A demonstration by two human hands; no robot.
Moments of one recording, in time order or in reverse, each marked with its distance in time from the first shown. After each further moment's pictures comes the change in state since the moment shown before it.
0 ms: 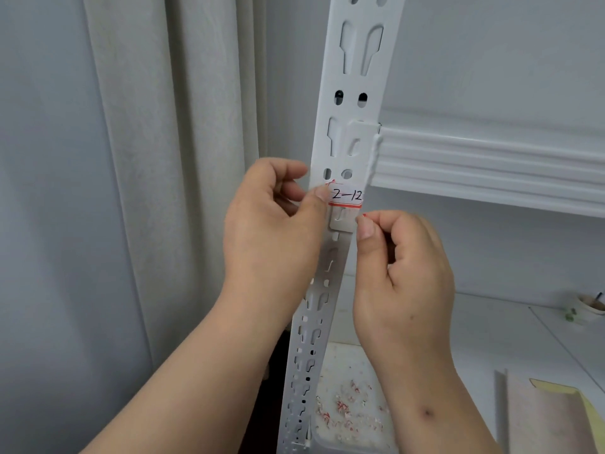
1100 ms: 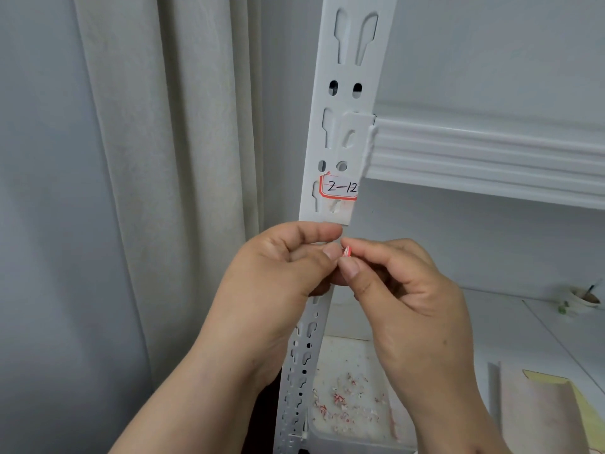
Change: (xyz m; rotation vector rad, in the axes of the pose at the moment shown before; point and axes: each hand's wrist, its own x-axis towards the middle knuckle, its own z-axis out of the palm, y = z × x) left_hand -0.031 -0.011 -0.014 -0.354 -0.340 -0.411; right_hand -0.019 0.003 -0.023 0.381 -0.216 0.182
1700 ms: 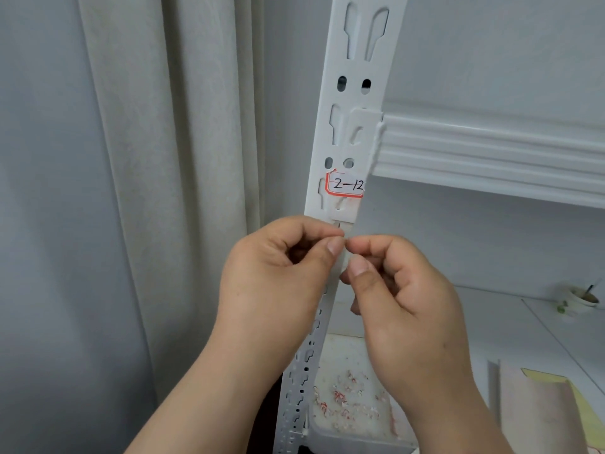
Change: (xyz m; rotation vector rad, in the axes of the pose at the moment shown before) left_hand -0.001 -0.003 -0.004 0.281 0.164 0.240; right_hand -0.003 -0.011 0.004 -0.138 -0.044 0.064
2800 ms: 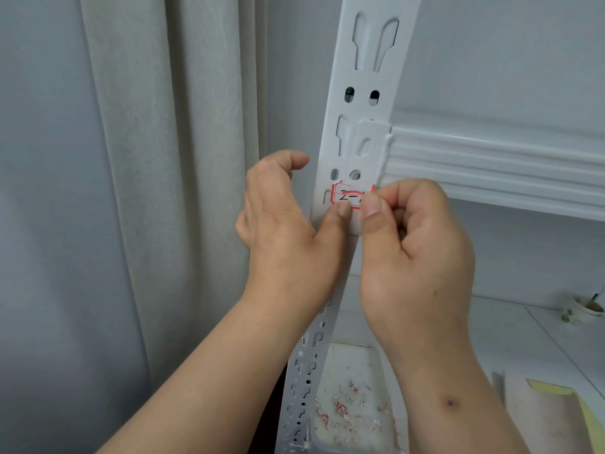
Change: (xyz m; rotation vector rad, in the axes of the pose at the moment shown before) left_hand 0.039 -0.005 0.020 0.311 0.211 0.323; right_hand 0.044 -0.015 0.015 -0.189 0.277 -0.211
